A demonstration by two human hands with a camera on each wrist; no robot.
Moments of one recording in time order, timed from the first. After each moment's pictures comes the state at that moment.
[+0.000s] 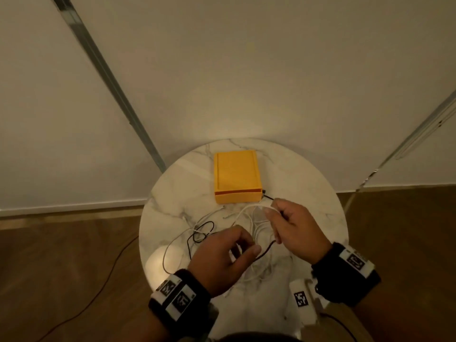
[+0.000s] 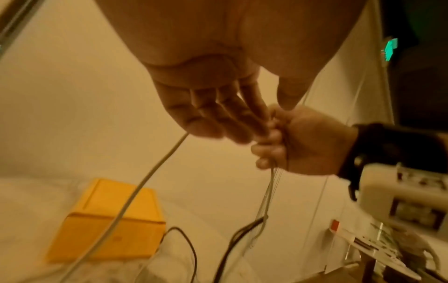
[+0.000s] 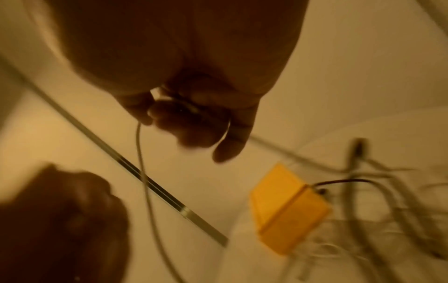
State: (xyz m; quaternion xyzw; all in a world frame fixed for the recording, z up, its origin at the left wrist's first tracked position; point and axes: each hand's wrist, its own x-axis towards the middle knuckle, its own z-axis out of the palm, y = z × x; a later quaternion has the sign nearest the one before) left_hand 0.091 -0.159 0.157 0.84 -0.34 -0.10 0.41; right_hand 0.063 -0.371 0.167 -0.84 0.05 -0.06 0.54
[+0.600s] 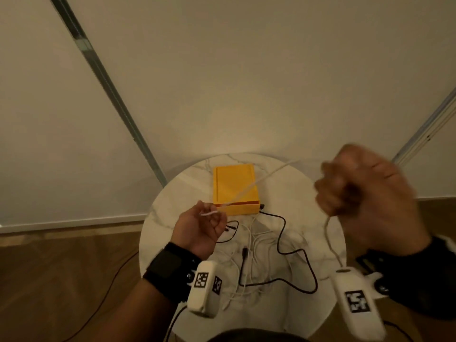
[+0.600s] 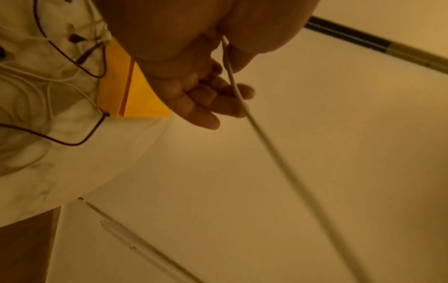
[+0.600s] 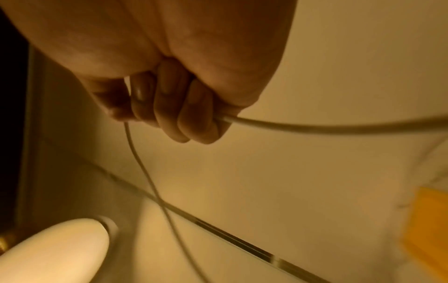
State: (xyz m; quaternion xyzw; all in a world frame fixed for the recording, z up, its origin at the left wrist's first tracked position) left_hand 0.149 -0.171 0.198 0.31 0.23 -0.30 0.87; right_hand 0.027 -0.410 0.314 -0.54 -0.09 -0.14 0.83
